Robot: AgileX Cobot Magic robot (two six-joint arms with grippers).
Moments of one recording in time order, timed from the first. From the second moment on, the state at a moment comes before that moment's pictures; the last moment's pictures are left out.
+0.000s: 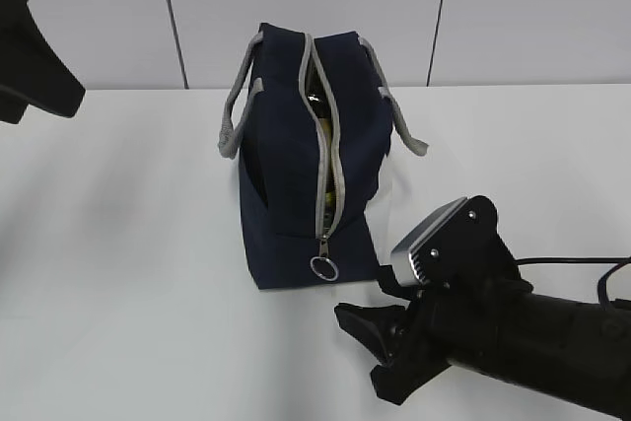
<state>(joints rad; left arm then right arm) -0.23 1.27 -1.24 -0.34 1.14 0.13 0.58 1.67 -0.40 -0.28 -0.68 0.07</state>
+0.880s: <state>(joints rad) -0.23 1.27 -1.24 -0.34 1.14 0.13 0.51 1.86 -0.55 -0.39 -0.76 0.12</state>
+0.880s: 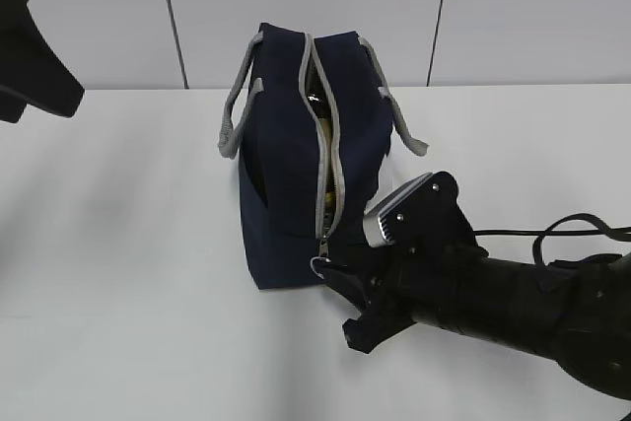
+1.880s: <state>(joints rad) -0.23 1.27 -1.24 -0.32 1.14 0.14 0.49 1.94 -0.58 -0.51 -0.84 0.17</state>
